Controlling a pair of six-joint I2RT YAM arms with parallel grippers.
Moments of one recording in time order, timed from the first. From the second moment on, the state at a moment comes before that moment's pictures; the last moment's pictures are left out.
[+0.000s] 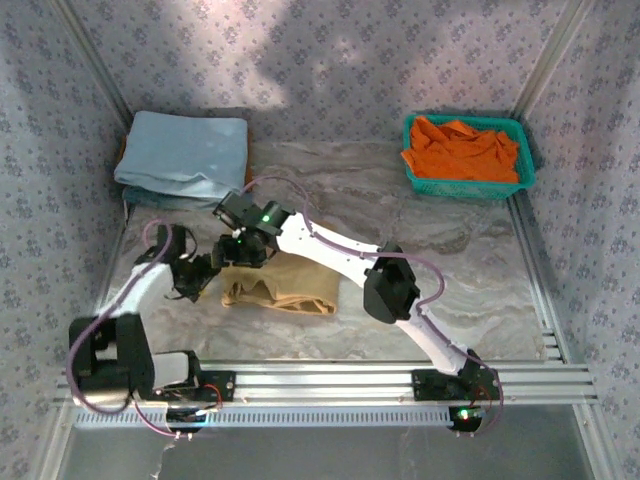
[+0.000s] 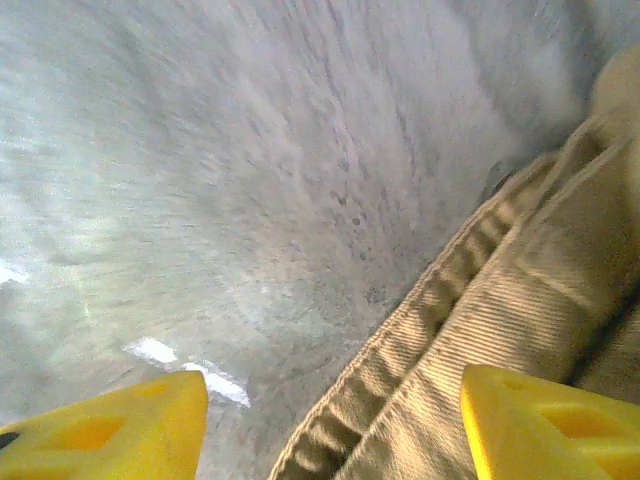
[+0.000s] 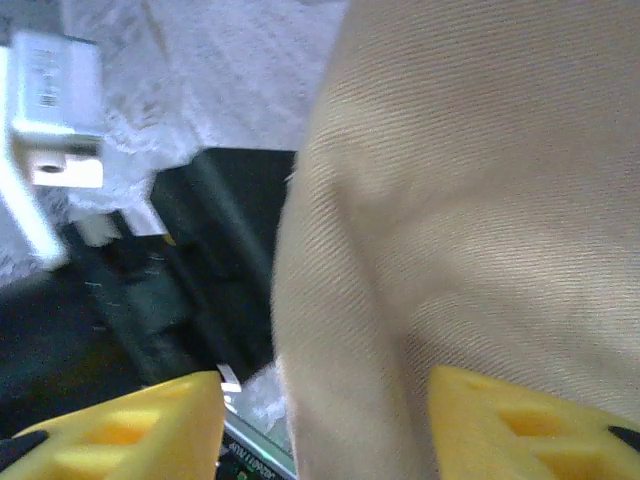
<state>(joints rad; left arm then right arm) 0.08 1.20 0.64 -0.61 0.22 -0.79 1.05 2.35 2.31 -0.95 -0.24 0.89</state>
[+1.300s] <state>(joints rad) -0.19 1.04 0.44 -0.50 0.17 -0.88 0.74 1.80 1.10 -0.54 -0.38 0.82</state>
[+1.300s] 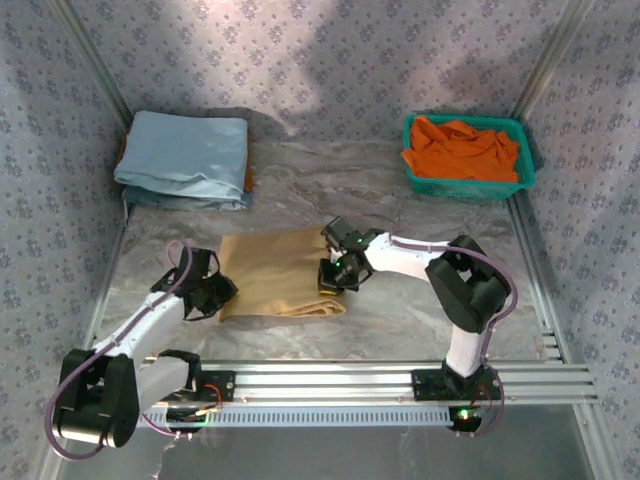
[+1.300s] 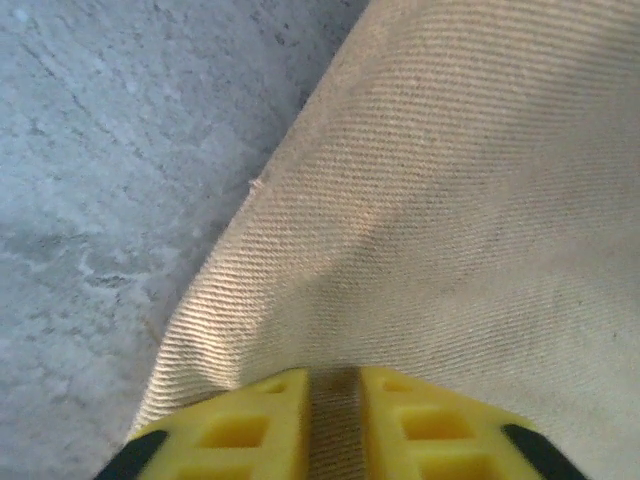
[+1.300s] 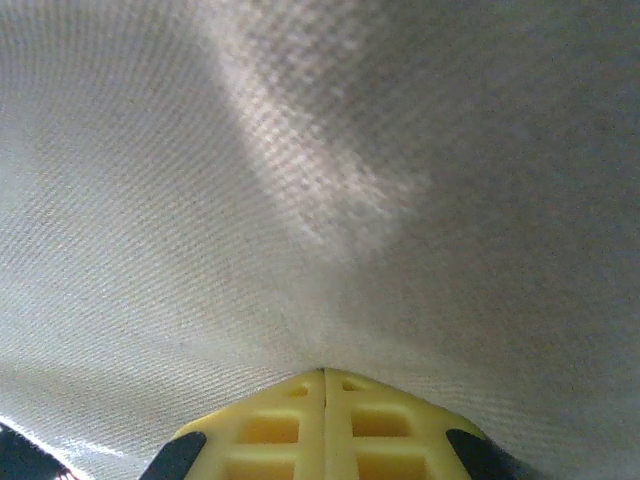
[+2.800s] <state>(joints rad) -0.21 1.50 1.14 -0.64 0.02 -0.57 0.50 1.88 1.57 -0.82 -0.23 0.59</state>
